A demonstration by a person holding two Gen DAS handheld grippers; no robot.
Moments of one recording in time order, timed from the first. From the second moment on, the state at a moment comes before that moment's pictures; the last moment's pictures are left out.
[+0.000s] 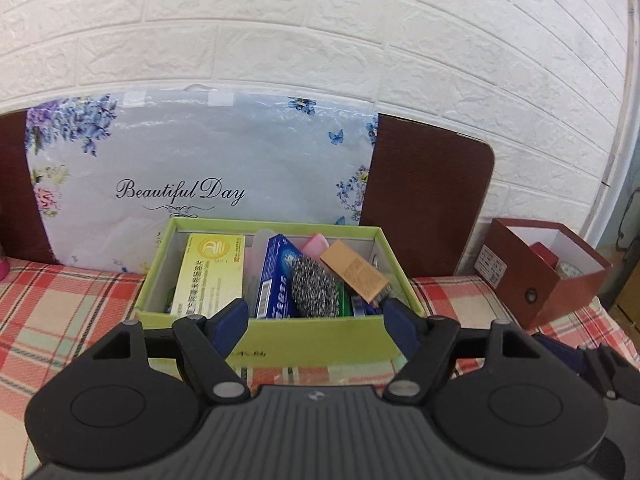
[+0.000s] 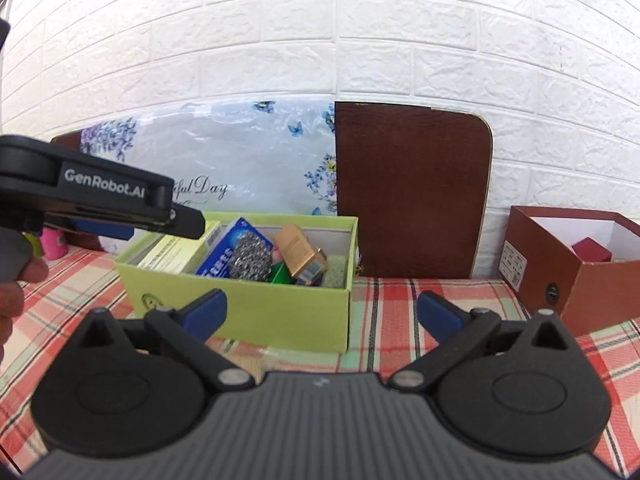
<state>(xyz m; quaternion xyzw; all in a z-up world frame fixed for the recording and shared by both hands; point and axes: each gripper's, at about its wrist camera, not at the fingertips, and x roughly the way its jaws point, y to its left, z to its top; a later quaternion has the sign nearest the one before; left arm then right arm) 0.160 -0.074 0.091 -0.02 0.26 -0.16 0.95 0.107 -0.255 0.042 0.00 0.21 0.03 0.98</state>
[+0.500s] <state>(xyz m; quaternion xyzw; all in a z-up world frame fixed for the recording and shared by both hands) 0.084 -0.047 0.058 -0.02 0.28 -0.13 0.95 0.037 -0.248 0.021 0.01 0.26 0.03 0.97</state>
